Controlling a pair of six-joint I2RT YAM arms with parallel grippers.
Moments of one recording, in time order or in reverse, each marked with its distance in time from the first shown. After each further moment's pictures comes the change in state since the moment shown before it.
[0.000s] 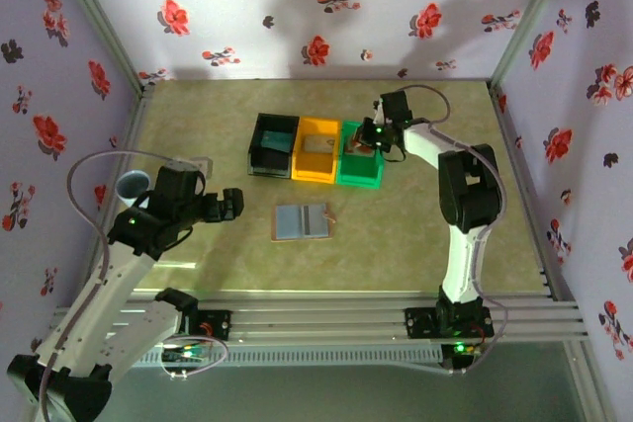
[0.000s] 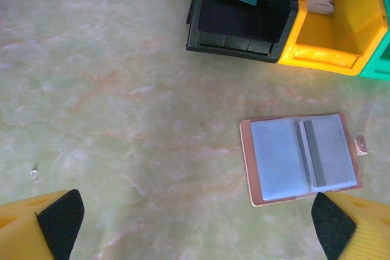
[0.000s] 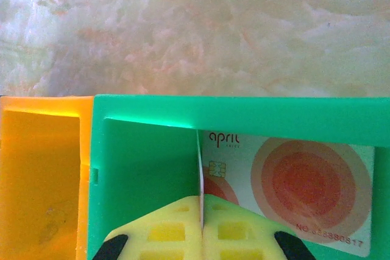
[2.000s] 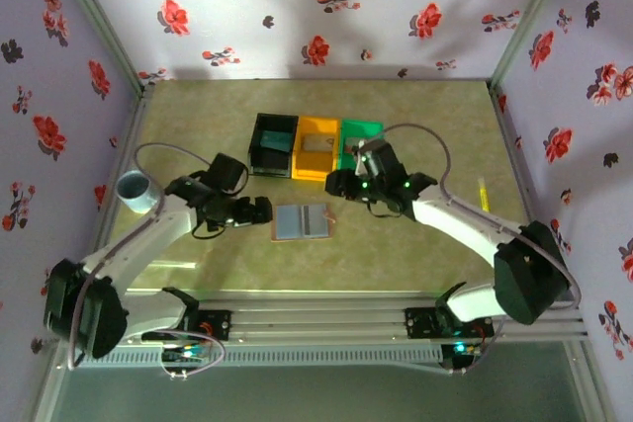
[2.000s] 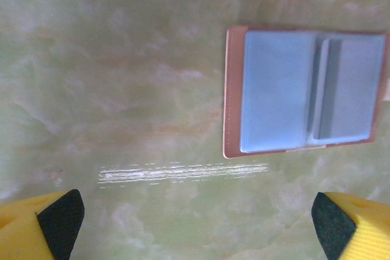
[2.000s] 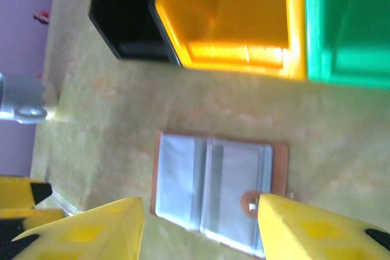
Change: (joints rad) left arm -0.123 0.417 0.007 -0.006 0.150 -0.239; right arm 0.386 -0.669 -0.553 0.001 0.124 0.181
